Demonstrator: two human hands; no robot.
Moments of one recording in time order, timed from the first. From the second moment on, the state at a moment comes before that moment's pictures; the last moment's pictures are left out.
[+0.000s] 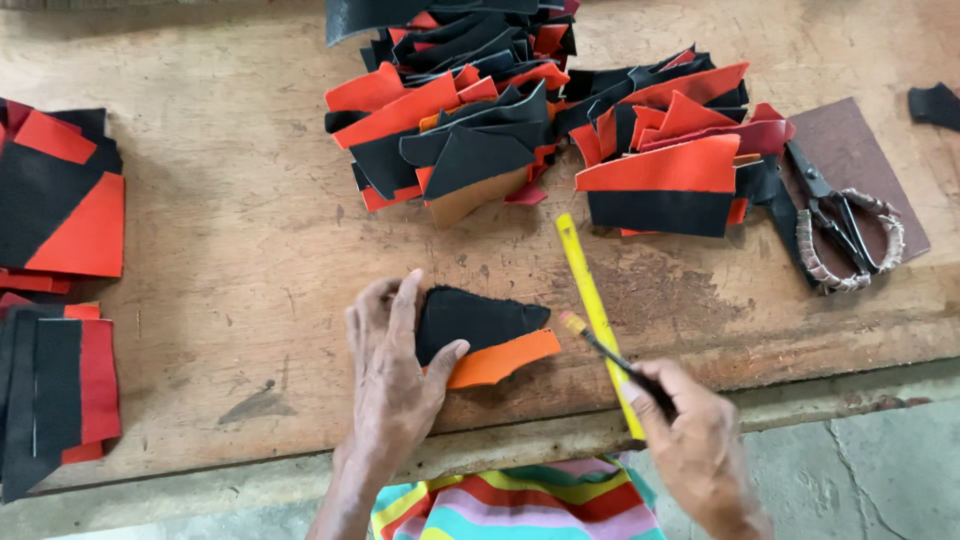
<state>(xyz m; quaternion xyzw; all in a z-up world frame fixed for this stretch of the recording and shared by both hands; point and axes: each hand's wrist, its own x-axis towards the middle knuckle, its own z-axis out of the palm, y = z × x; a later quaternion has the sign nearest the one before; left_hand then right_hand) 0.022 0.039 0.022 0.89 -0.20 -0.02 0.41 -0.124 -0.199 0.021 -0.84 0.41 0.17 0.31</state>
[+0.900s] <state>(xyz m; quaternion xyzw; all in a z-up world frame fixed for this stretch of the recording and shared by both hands) 0.079 -0.180 -0.016 0.83 -0.44 0.03 0.34 -0.184 -0.282 -0.113 -0.50 0.23 -0.25 0.80</state>
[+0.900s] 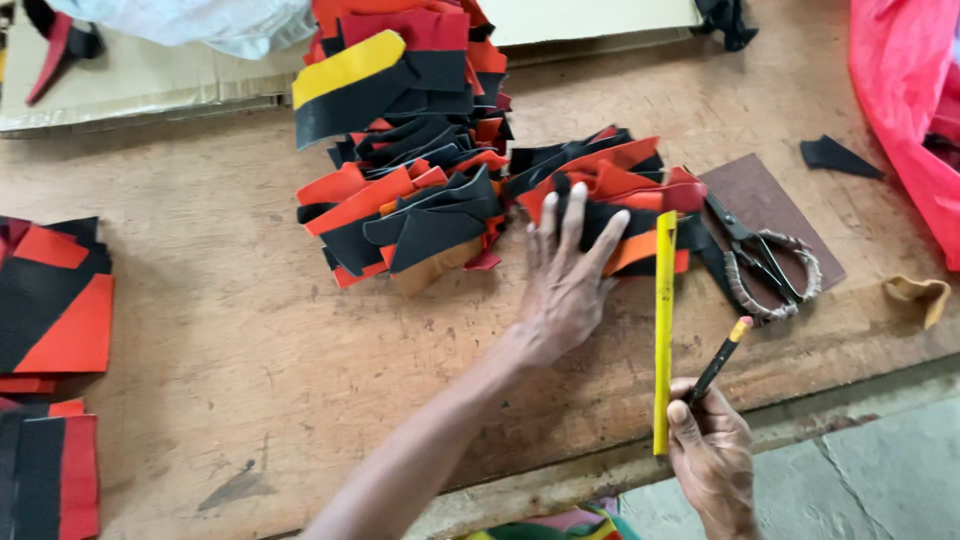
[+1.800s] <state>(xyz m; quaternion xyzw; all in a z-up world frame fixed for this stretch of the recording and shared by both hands) 0.143 -0.024 0.017 0.90 -0.23 0.09 0.37 -0.134 -0.277 -0.058 -0.65 0.32 -0.11 0.68</state>
